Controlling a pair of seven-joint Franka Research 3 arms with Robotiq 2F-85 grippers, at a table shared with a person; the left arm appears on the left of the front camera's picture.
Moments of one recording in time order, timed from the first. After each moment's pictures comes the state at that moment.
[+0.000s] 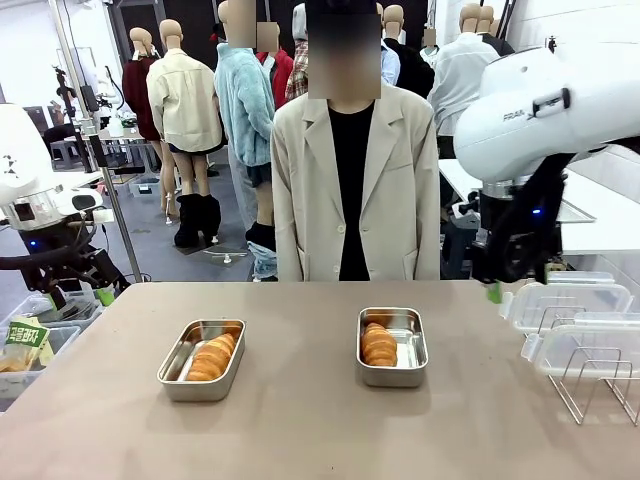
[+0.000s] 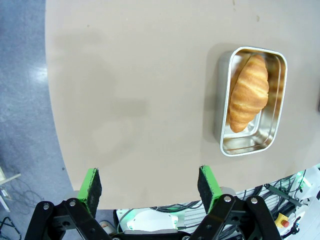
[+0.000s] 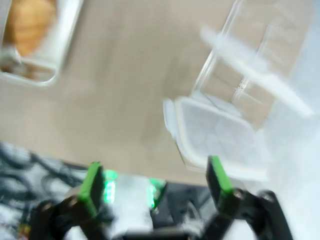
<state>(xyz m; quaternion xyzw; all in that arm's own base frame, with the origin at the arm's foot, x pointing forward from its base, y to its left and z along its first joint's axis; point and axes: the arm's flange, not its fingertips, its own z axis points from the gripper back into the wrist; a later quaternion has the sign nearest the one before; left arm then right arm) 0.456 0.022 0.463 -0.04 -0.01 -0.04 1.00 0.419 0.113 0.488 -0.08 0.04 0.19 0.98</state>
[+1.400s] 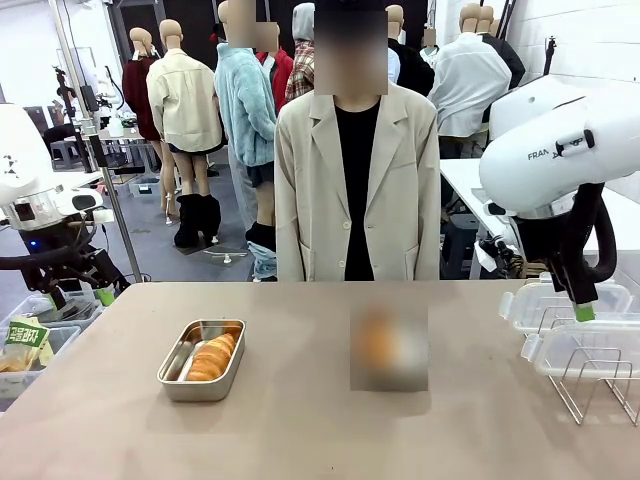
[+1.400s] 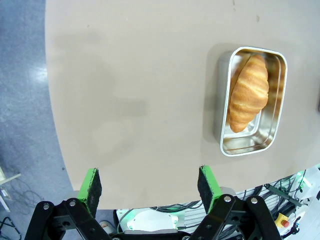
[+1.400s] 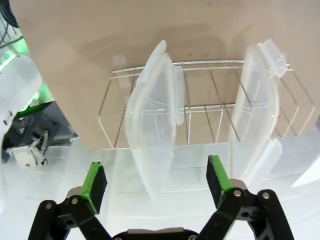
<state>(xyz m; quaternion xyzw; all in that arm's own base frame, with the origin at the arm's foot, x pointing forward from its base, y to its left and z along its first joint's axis) 0.456 0.022 0.463 -0.04 -0.01 -0.04 1.00 0.430 0.063 0.454 -0.10 0.16 0.64 0.75</state>
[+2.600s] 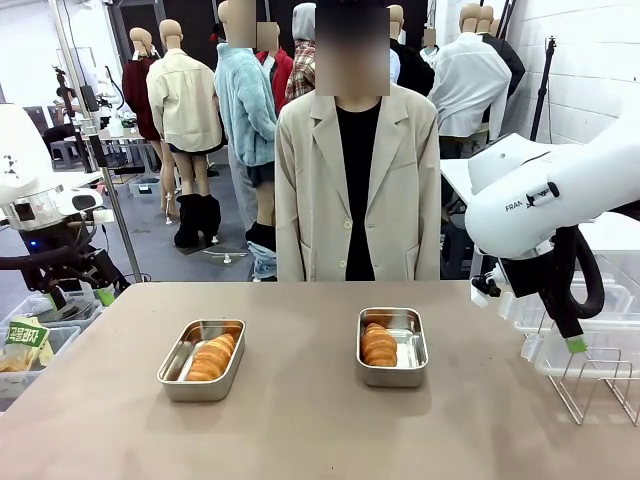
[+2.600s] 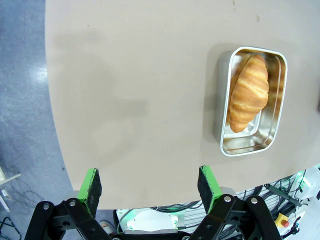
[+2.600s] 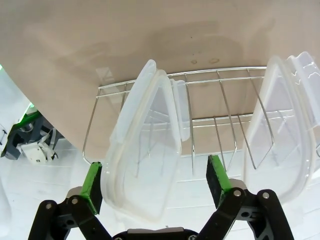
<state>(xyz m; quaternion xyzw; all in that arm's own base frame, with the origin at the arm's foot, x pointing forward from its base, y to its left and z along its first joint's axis) 0.456 0.022 0.463 -0.04 -0.01 -0.04 1.00 0.441 0.069 0.387 -0.12 0.20 0.60 0.76</state>
